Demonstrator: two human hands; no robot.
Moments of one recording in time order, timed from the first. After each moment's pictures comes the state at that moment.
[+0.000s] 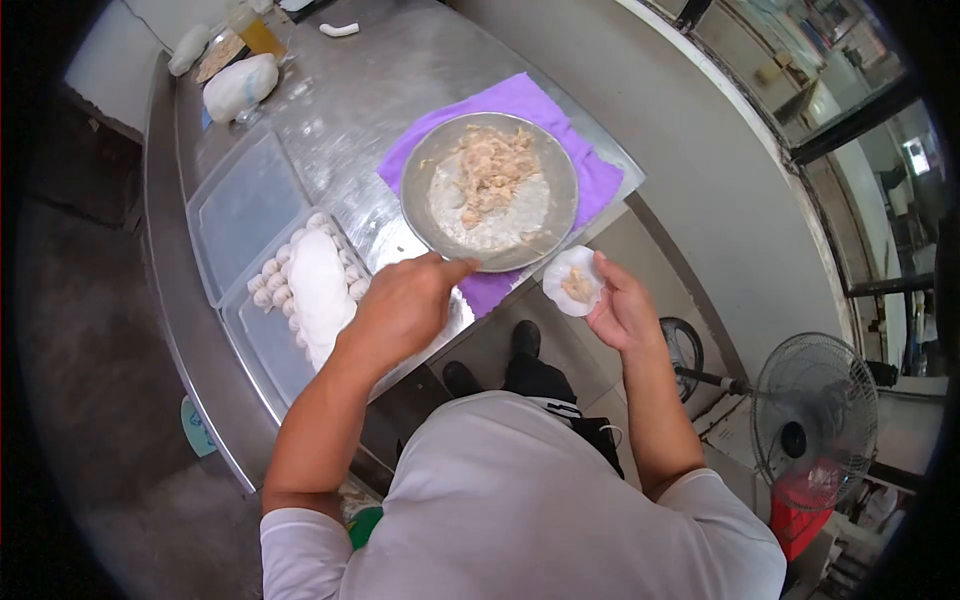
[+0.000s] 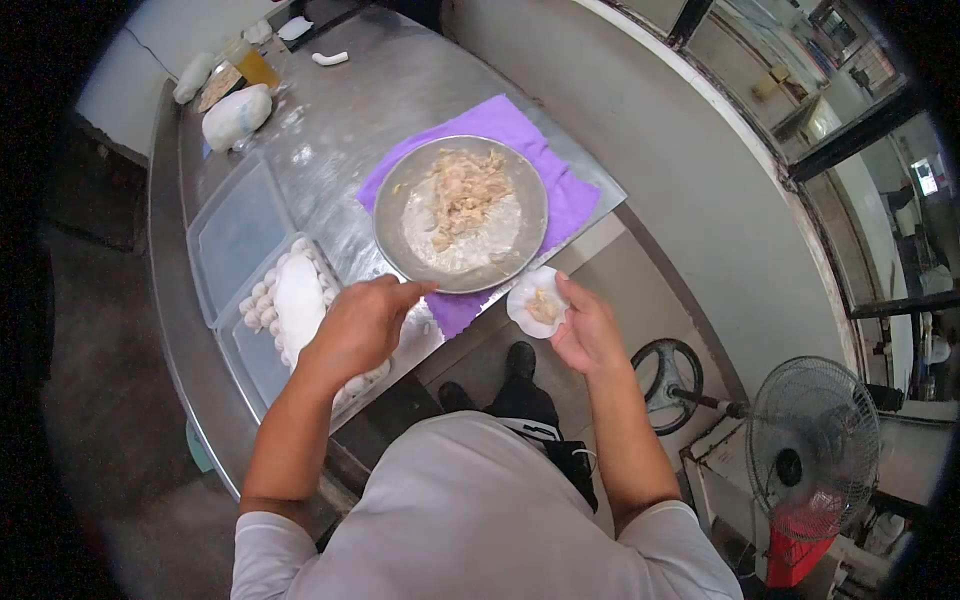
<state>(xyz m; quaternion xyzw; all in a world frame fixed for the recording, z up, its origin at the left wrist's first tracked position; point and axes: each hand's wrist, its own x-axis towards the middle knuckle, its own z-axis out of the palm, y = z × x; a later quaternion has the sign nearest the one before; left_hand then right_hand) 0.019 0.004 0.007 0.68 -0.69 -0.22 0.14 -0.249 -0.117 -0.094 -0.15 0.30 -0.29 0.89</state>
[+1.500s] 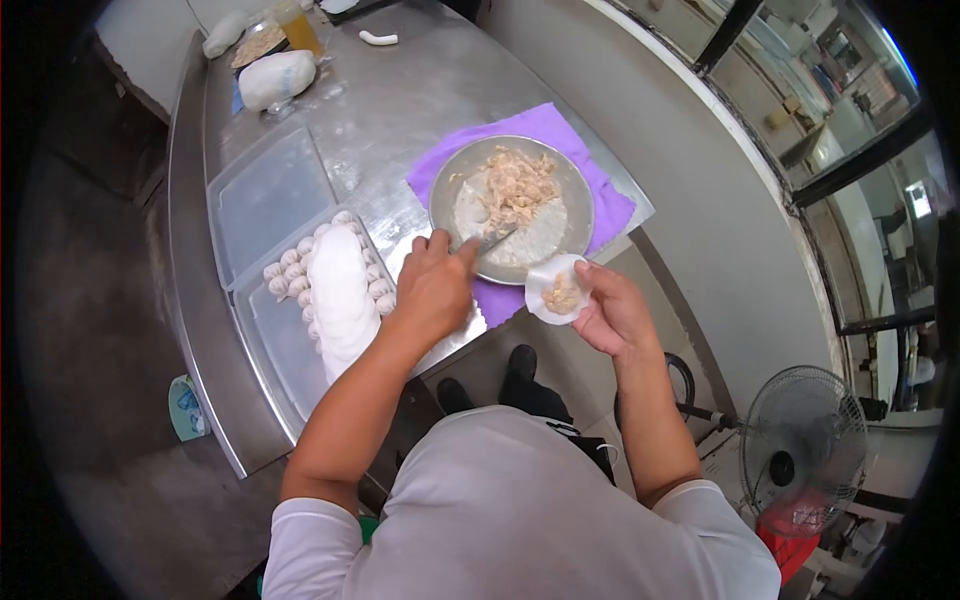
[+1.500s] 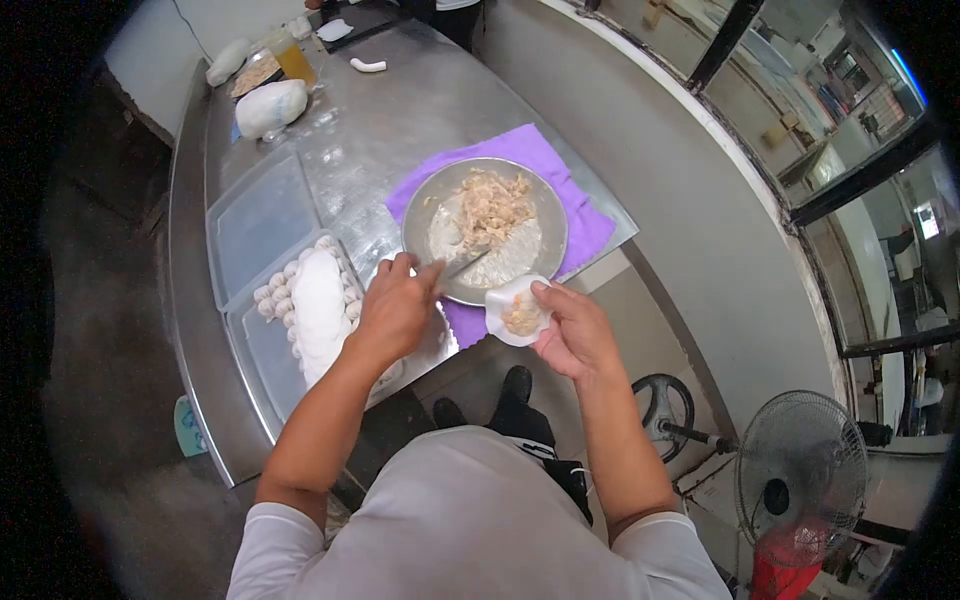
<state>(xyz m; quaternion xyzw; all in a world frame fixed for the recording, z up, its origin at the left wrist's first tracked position) 0.014 -0.004 -0.031 0.80 -0.59 -0.08 0.05 -0.208 -0.116 -0.042 -0.22 0.25 -0.23 0.91</state>
